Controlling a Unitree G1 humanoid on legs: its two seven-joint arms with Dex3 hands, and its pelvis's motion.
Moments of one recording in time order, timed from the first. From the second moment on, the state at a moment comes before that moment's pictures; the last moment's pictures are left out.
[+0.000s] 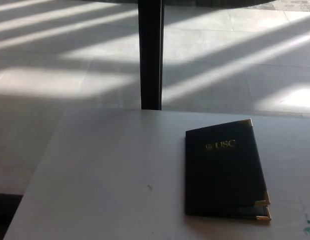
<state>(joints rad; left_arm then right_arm) -0.09 0.46 0.44 0.99 -0.10 0.07 0.02 0.16 -0.35 -0.52 0.58 0.13 0.06 0.02</state>
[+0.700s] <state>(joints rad) -0.17 0.49 0.75 1.03 -0.24 0.07 0.06 0.07 -0.34 -0.97 0.42 0.40 0.17 -0.04</state>
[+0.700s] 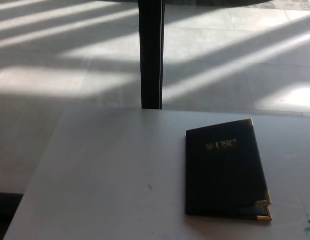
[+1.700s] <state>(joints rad) -0.18 0.53 0.79 1.05 -0.37 0.07 0.12 -0.29 -0.52 -1.09 0.18 0.66 0.44 -0.37</state>
